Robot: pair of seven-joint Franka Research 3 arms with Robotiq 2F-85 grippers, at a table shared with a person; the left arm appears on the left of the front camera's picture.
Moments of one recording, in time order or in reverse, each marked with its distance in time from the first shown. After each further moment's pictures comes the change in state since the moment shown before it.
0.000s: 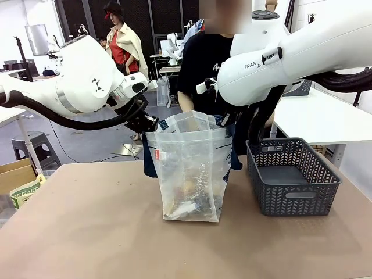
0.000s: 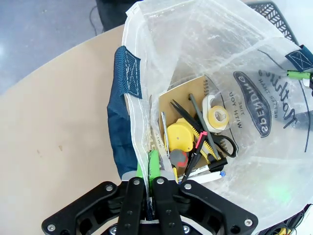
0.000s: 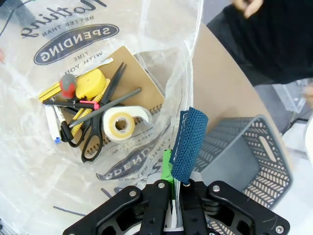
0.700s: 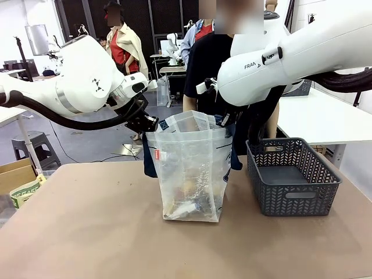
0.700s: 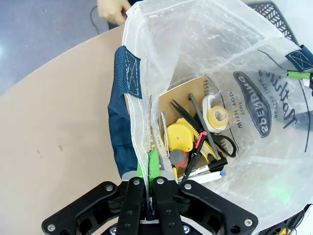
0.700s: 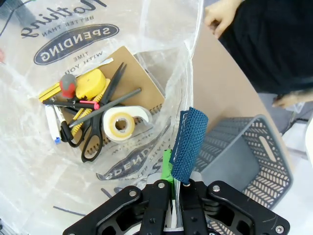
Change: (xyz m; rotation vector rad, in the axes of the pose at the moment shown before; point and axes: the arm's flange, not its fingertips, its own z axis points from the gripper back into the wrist) left arm 0.000 0.000 0.000 0.000 0.000 0.000; right arm 0.000 0.000 0.000 0.000 0.000 0.000
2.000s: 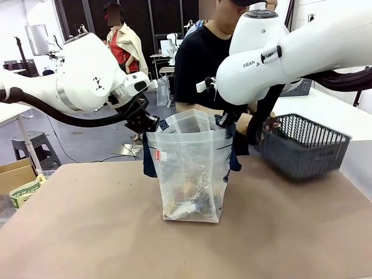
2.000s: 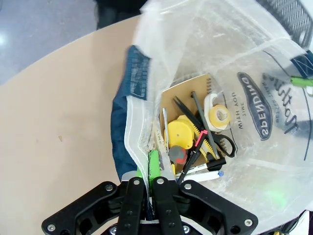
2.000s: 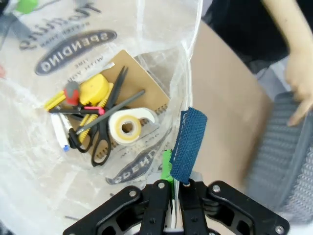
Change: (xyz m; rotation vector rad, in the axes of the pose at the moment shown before) left arm 0.002 -0.008 0.002 0.038 0.041 0.059; right arm 0.003 0.004 0.003 0.015 0.012 -0.114
